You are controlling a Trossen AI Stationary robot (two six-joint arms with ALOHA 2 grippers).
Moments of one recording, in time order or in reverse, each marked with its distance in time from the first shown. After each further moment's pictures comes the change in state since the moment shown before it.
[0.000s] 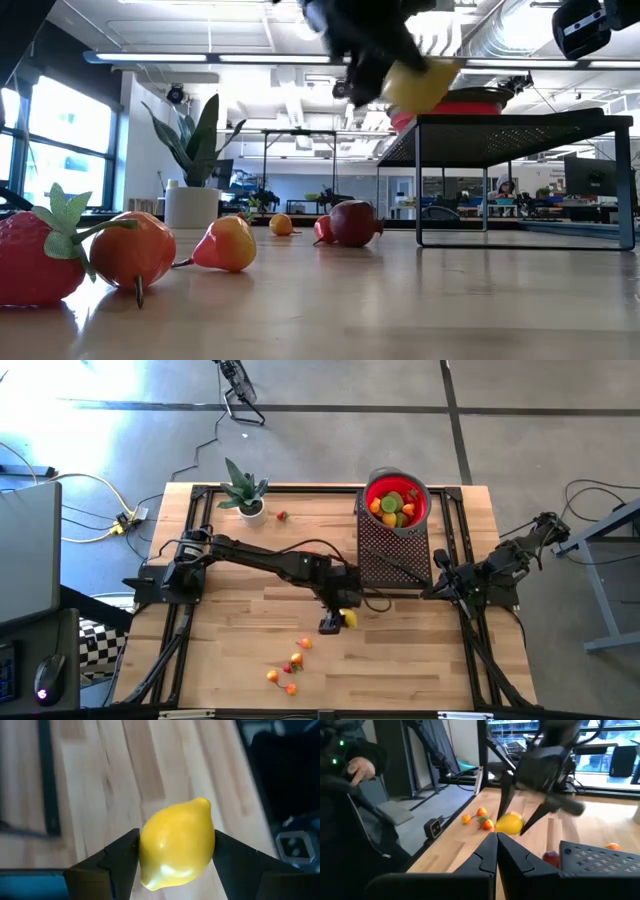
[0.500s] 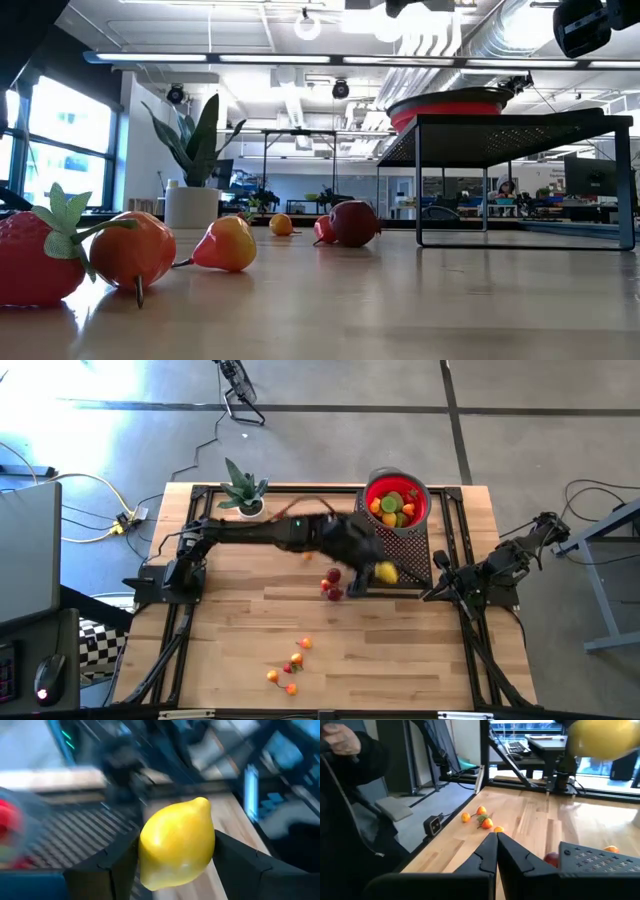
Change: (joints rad) left arm 0.121 -0.002 0.351 0.084 -0.120 0.106; right arm 0.000 0.000 0.000 -0.005 -0.015 -0.030
